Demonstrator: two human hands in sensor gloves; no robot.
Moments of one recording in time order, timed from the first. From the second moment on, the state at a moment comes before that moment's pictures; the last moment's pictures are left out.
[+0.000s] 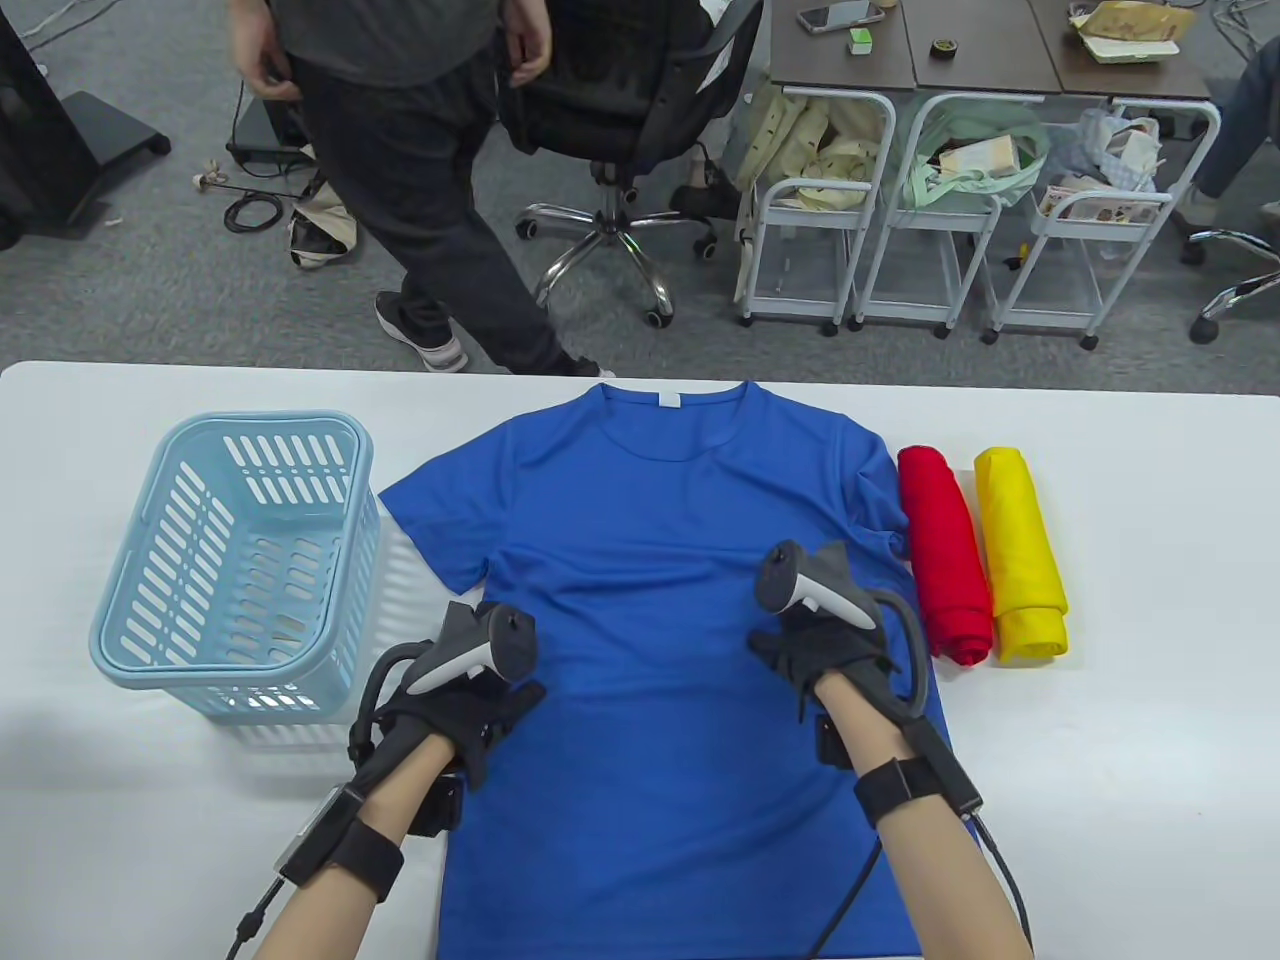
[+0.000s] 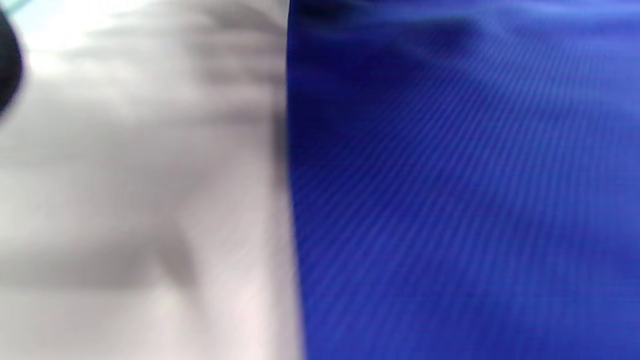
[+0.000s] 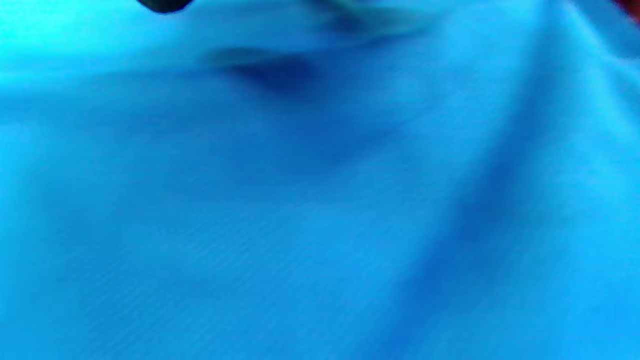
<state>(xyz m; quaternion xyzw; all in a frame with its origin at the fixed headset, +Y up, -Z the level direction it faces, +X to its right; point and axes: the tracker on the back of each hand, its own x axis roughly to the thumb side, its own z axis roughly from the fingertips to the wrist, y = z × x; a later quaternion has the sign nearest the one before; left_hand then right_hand) -0.183 -0.762 -0.344 -0.32 -0.04 -0.01 0.95 0.125 -0.751 -0.373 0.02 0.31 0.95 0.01</state>
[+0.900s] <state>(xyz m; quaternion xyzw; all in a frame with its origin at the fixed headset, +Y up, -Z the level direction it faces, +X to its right) -0.199 -0.771 -0.424 -0.24 0.07 -0.04 0.97 0.073 -0.776 -0.301 0.17 0.35 0.92 -0.07</state>
